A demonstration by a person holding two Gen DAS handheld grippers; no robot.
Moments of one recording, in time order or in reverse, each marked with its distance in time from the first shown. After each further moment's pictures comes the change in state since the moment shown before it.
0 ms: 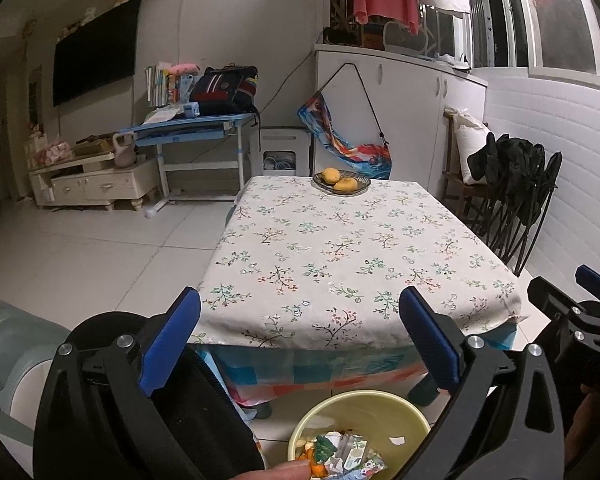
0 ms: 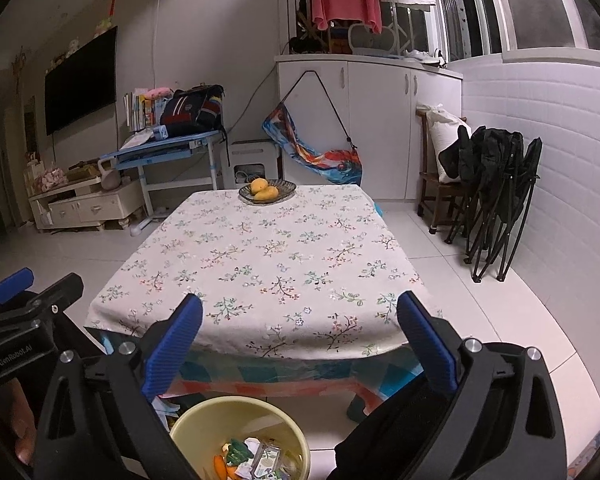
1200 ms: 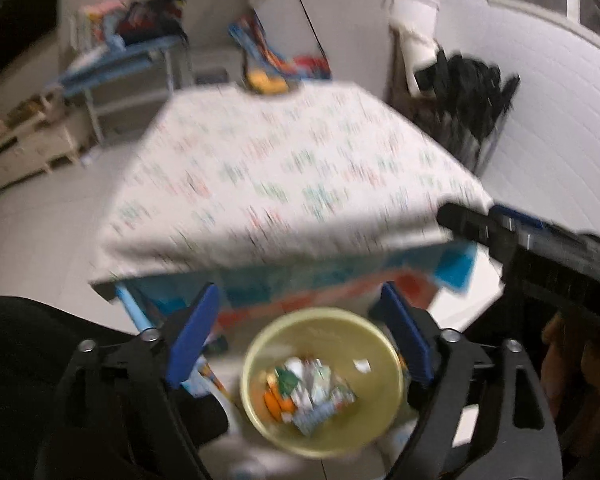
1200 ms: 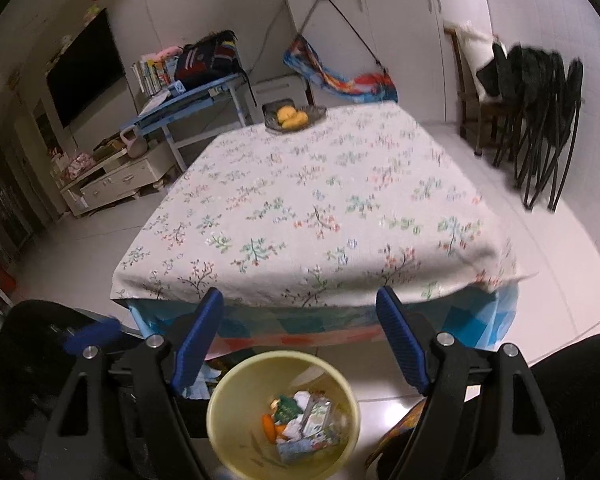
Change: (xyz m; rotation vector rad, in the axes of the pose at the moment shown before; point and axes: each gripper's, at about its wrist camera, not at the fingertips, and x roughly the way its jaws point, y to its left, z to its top) left arm 0.040 -0.036 -0.041 0.090 0.276 -0.193; right arm 0.049 -0.007 -0.015 0.095 0.242 0.179
